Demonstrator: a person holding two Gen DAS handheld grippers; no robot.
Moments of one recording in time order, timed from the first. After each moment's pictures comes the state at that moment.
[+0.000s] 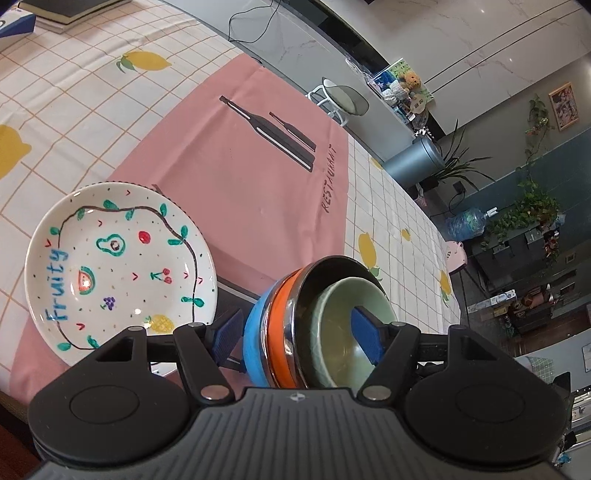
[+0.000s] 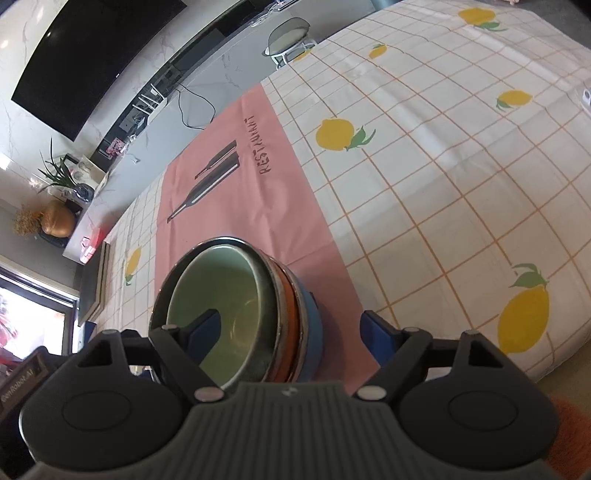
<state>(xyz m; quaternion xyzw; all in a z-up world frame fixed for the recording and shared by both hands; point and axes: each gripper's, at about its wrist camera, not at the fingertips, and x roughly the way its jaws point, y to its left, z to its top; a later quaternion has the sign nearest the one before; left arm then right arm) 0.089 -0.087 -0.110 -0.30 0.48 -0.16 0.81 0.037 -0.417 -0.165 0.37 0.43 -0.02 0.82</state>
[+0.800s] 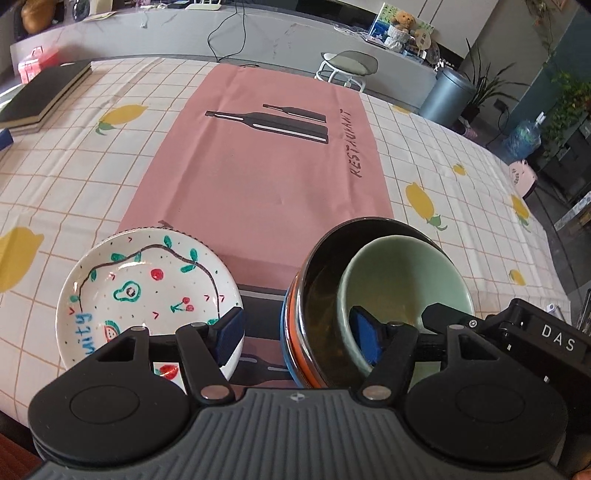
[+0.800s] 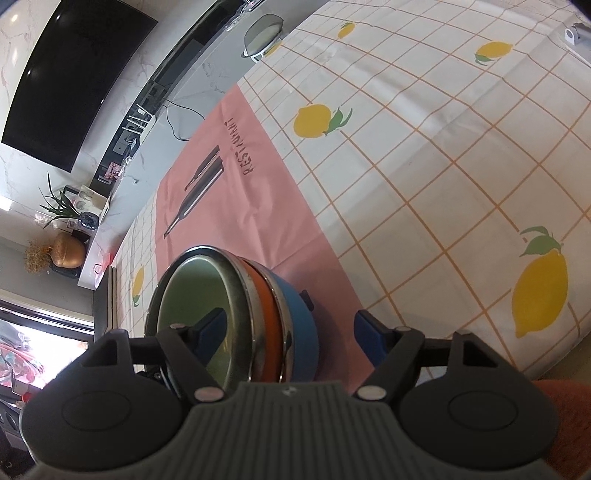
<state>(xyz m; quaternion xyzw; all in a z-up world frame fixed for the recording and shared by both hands) 0.087 -0.155 -0.102 -0.07 0.50 -0.11 0.86 0.036 -0.426 -0.181 0.41 0.42 -0.04 0.81</state>
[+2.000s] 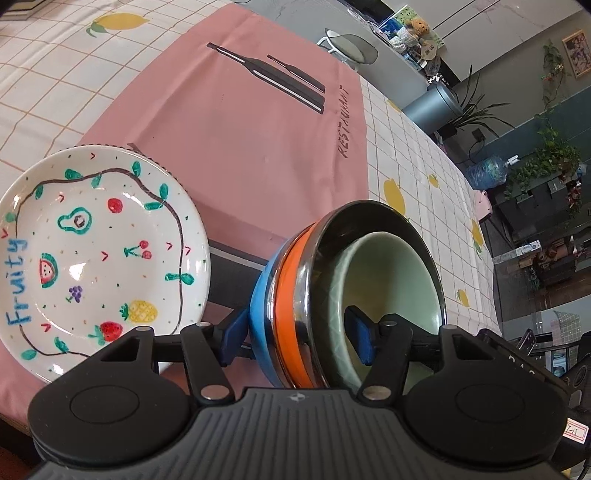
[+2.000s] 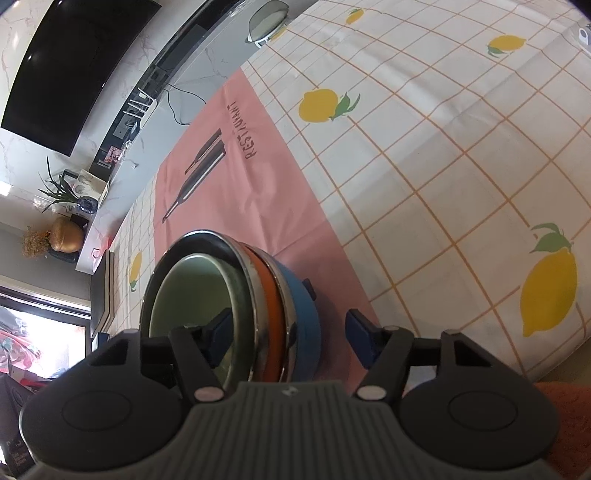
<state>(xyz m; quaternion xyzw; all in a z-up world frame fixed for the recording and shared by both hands) 0.103 -0.122 -0.138 -0.24 0.54 -0.16 0.79 0.046 -0.423 -0.189 0.41 0.45 -0.02 0.79</state>
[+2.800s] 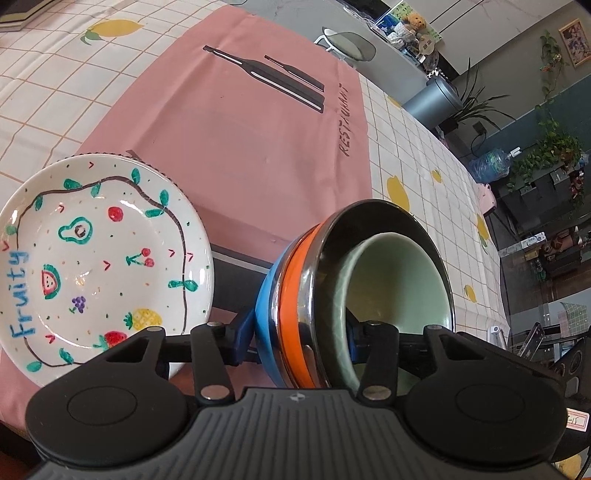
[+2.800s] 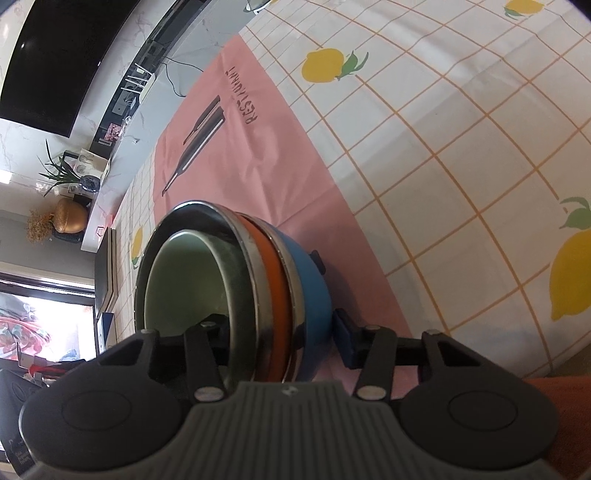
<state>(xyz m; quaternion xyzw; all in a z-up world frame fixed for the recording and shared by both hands) 0.107 -0.127 -0.140 -0.21 0.54 -0.17 0.79 0.058 -0.415 -0.202 0.42 0.48 0.01 0.77</state>
